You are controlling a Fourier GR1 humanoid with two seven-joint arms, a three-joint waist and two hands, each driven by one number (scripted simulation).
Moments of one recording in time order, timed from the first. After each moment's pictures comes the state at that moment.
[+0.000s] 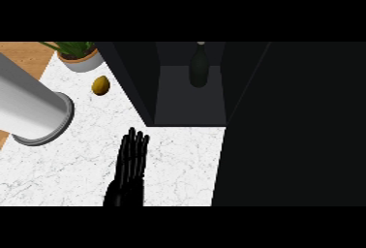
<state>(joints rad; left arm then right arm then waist) -0.02 0.28 -0.82 -1.80 0.51 0.78 -0.55 -0.03 -0.03 0.15 -2.48 -0.08 0.14 0.65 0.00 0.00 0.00</state>
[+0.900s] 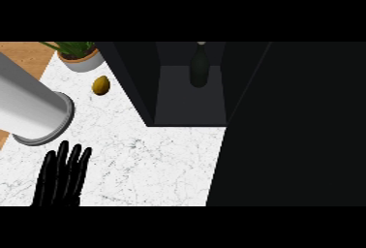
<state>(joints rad) 0.24 0.59 -0.60 -2.05 0.62 0.49 -0.58 0.10 -0.01 0.32 -2.48 -0.13 0.22 0.72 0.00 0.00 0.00</state>
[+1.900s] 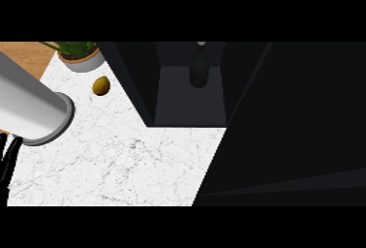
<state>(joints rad) 0.39 0.74 -0.20 -2.03 0.86 0.20 -0.57 0.07 -0.06 0.75 -2.47 0.00 0.02 0.74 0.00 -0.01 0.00</state>
